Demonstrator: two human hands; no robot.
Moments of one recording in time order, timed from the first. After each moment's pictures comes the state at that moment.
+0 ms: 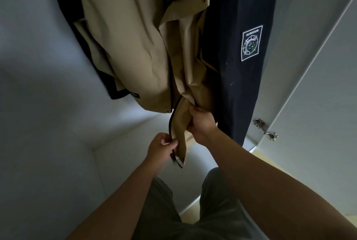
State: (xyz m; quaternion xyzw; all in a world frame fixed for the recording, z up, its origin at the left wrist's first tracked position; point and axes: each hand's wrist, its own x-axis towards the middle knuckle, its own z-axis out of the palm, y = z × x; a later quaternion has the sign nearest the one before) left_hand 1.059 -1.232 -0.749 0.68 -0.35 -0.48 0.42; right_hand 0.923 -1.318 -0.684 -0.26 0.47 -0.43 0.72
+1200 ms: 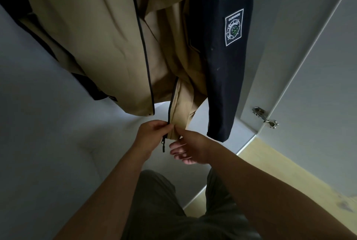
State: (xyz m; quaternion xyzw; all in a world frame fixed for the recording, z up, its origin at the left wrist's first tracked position) left_hand 1.071 -1.258 -0.701 0.69 -0.46 -0.41 0.38; right_hand 0.908 -1.287 -0.722 -0.35 0.51 -0.06 0.79
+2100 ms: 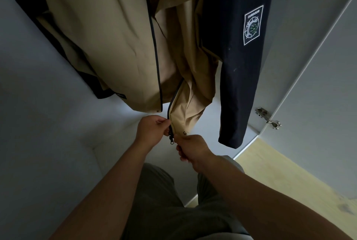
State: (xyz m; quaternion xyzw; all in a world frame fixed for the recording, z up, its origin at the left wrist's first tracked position) left_hand 1.079 -1.267 -0.698 0.75 -0.52 -0.28 0.31; right_hand 0.930 -1.255 -0.720 -0.35 0.58 -0.24 0.69
